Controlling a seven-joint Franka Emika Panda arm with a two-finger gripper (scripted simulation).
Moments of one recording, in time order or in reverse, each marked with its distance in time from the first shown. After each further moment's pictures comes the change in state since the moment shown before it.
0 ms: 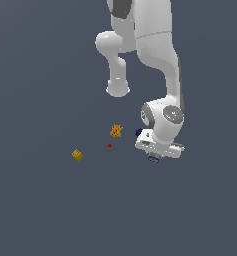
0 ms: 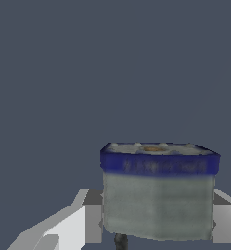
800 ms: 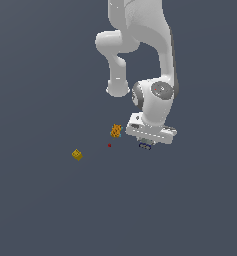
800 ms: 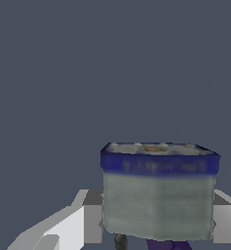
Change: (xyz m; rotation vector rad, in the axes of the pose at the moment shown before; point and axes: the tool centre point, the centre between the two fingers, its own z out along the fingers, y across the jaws) arm -0.016 0.056 -0.071 -0.001 0.000 0.000
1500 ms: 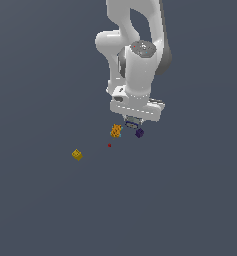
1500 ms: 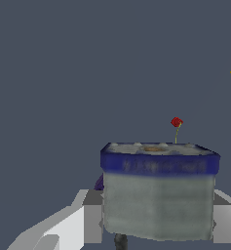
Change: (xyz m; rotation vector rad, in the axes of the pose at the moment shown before) arm -0.022 0.076 -0.098 0.002 0.000 0.001
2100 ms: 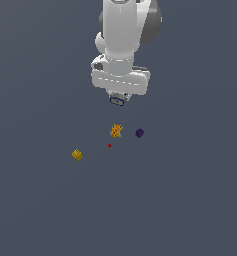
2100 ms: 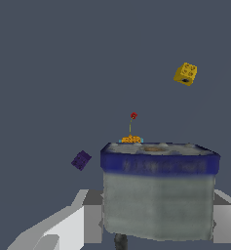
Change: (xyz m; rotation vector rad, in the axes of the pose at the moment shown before) arm -0.020 0.071 -0.094 0.003 -0.001 0.000
